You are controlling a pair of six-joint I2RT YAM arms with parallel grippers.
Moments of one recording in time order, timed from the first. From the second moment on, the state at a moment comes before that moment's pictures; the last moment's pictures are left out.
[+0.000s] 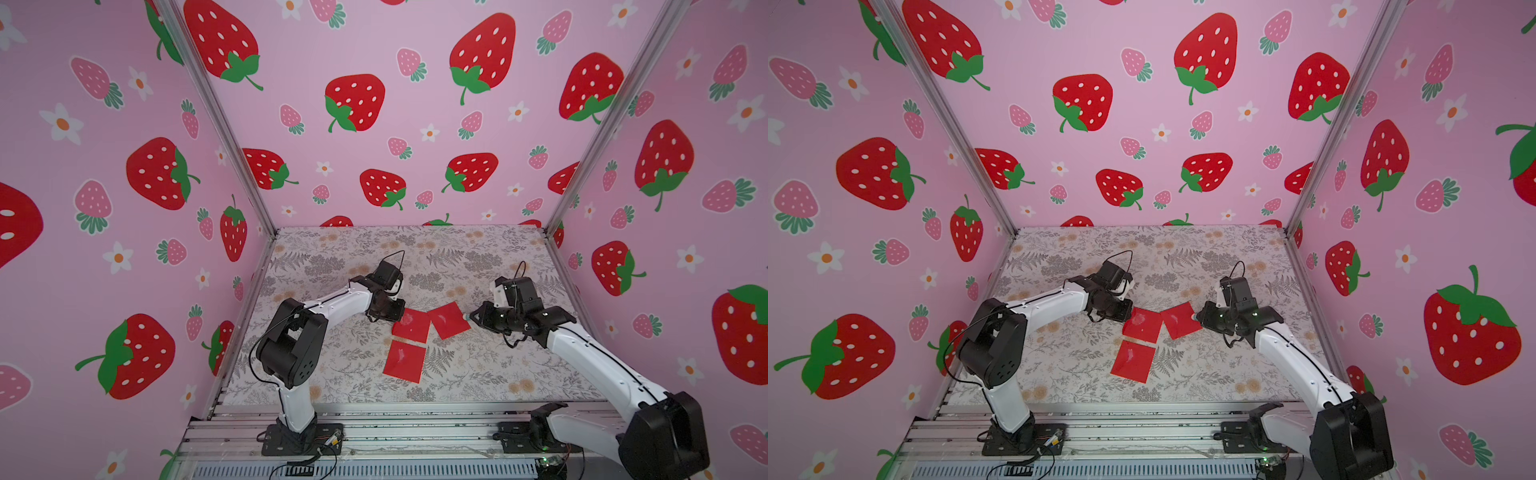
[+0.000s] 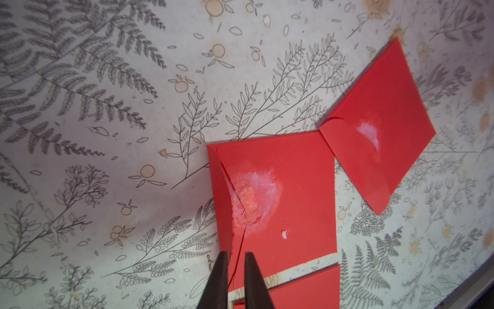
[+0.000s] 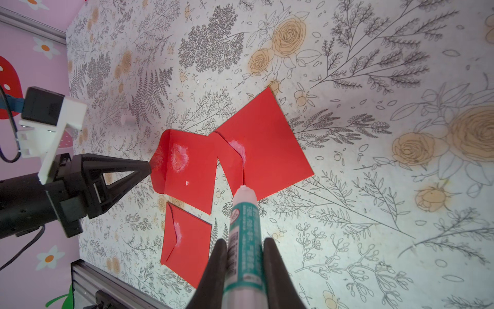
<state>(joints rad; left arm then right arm) -0.54 1.83 1.23 -0.58 0.22 -0.23 0.36 1.17 0.81 -0.59 -0.17 0.62</state>
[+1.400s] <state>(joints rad) -0.57 1.88 1.31 -0.63 0.12 -0.21 0.36 1.16 0.79 -0.61 -0.20 0.60</state>
